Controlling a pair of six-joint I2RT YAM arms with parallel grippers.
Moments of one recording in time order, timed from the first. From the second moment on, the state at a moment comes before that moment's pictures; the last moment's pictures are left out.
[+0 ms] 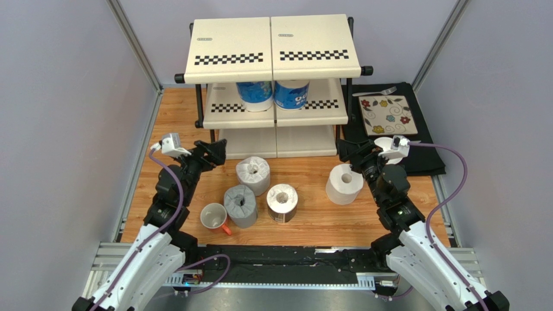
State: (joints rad) left arm -0.38 0.58 0.47 0.17 -0.20 -0.64; right arm 0.44 0.62 0.45 0.15 0.24 0.77
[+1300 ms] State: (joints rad) left arm -0.38 0.29 0.28 -0.37 -0.48 -0.23; right arm 0.44 0.80 0.61 -0.19 0.23 0.71
